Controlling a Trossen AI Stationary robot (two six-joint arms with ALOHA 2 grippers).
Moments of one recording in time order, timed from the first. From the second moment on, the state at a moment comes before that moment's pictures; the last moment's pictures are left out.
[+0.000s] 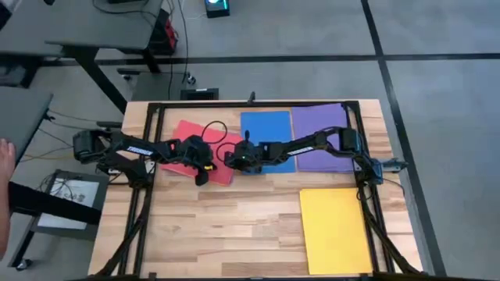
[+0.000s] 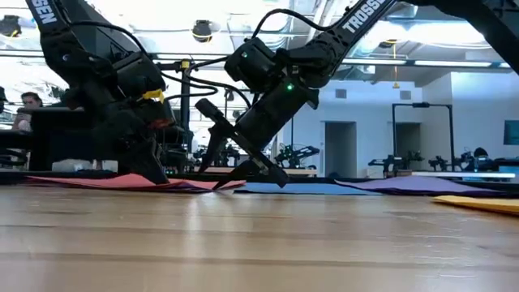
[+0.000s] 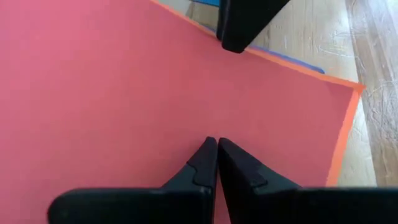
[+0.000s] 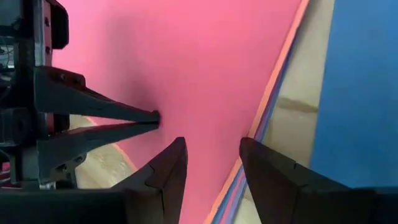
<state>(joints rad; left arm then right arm) 0.35 1.39 0.35 0.19 0.23 0.07 -0.10 2.19 1.41 0.00 0.00 1.46</state>
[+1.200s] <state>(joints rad) 0.28 1.39 0.35 0.25 0.34 0.04 -0.10 2.18 1.41 0.10 0.00 1.38</state>
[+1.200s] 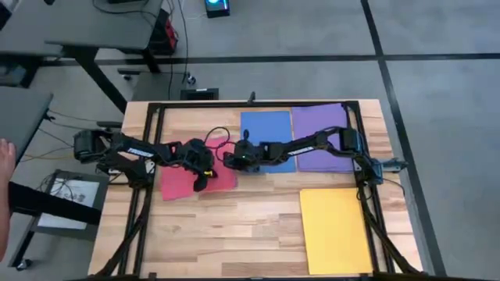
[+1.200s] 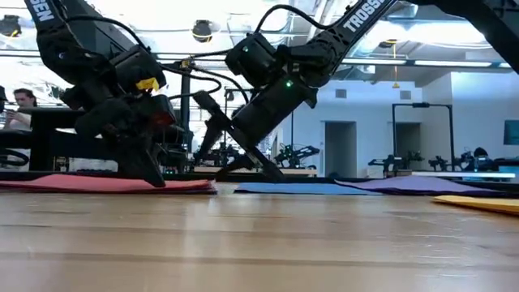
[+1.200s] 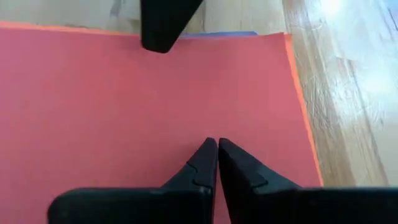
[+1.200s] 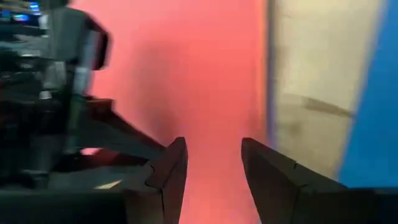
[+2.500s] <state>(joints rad) 0.28 1.39 0.35 0.26 0.33 0.02 -0.09 2.18 1.41 -0.02 -0.01 1.31</state>
